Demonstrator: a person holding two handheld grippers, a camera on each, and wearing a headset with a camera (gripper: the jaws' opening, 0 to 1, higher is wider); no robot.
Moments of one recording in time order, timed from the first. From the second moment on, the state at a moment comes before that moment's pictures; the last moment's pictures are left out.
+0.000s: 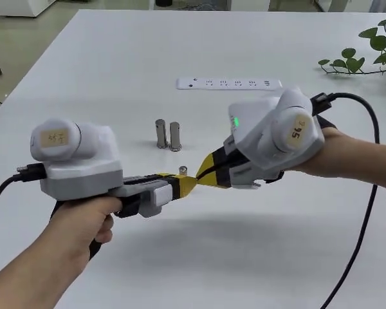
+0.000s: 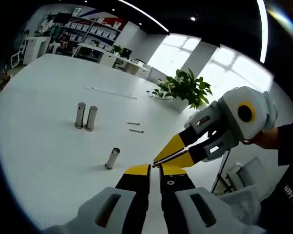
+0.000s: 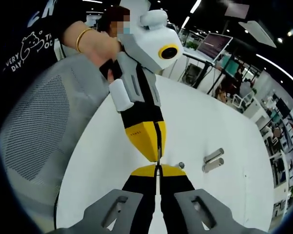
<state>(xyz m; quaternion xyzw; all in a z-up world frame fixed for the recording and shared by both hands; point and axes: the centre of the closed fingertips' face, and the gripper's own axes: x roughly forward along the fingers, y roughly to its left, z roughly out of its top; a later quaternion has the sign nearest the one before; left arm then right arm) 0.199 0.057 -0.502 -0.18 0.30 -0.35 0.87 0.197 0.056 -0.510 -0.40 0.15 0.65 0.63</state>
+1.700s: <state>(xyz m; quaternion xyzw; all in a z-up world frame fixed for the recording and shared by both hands) 0.179 0.066 -0.498 -0.07 0.23 -0.45 0.86 0.169 0.047 -0.510 -0.10 0.30 0.66 0.68</state>
